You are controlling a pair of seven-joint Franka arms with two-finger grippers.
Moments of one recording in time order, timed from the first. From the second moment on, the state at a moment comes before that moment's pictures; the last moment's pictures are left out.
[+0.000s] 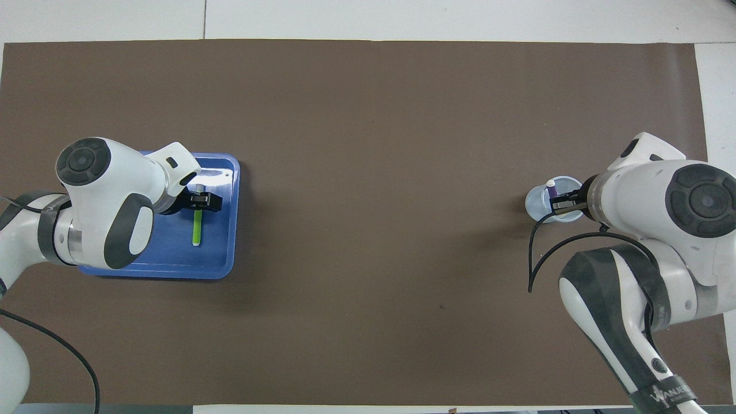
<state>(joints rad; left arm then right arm) 0.15 0.21 -0.33 -2.15 0.09 2.32 -0.09 0.12 -0.10 -0.01 -2.23 -0.22 2.26 0.05</state>
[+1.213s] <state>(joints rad) 0.15 0.22 -0.33 -2.14 0.09 2.32 -0.08 0.09 -0.10 -0.01 -2.08 -0.09 2.15 0.05</state>
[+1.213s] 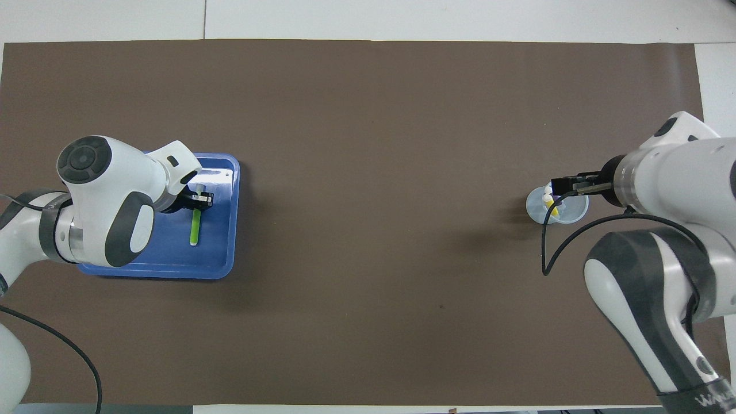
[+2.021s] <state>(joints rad) 0.17 0.23 -0.33 -1.84 -0.01 1.92 -0.13 0.02 0.03 -0.01 -1.59 -0.06 1.61 0.10</state>
